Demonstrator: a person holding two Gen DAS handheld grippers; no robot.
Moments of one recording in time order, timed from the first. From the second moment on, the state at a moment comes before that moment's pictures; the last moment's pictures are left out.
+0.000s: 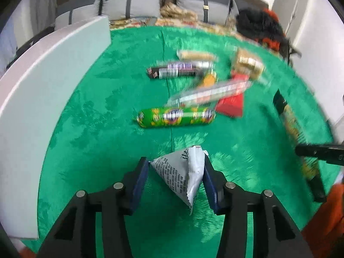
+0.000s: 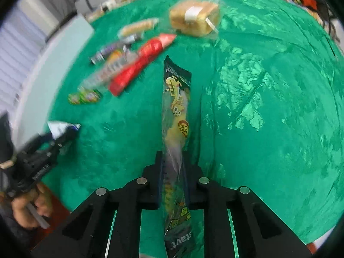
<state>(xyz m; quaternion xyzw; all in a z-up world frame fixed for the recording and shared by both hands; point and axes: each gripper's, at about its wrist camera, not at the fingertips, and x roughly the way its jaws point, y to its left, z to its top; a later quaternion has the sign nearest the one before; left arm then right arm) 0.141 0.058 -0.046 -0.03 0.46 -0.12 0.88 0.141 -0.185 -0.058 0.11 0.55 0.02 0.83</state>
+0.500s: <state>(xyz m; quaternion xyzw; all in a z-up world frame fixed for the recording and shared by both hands) 0.148 0.258 0.087 -0.11 0.38 -0.04 0.92 0.201 -0.043 0.053 0.26 0.47 0.22 0.82</state>
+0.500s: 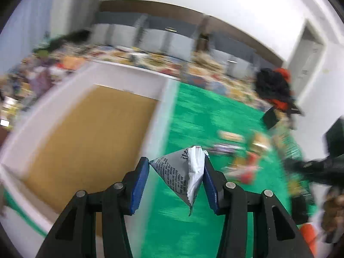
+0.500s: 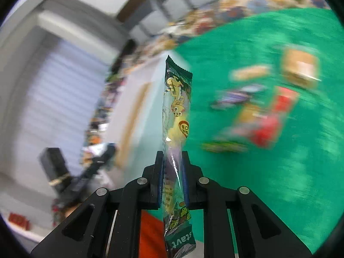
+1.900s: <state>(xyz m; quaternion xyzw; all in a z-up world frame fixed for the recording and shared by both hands) 0.133 0.234 0.055 -0.02 0.35 0.10 0.93 0.084 -0.255 -0.062 0.01 0.36 -0.16 0.92</state>
